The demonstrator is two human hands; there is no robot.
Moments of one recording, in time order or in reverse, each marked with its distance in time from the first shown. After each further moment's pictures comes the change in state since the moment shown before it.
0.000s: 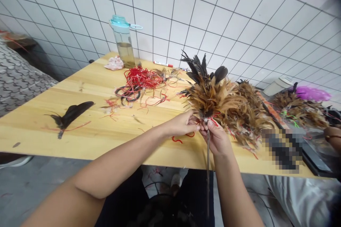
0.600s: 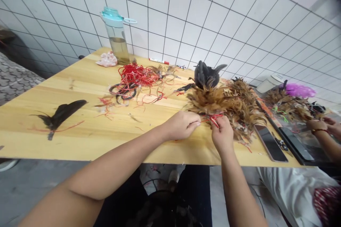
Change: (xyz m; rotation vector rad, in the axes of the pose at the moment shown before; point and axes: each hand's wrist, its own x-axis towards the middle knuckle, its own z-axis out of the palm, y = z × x) left_hand -0.013 0.019 0.001 1.041 0.024 0.375; right_hand -0.011 -0.006 -0.033 -1.246 0.390 -0.370
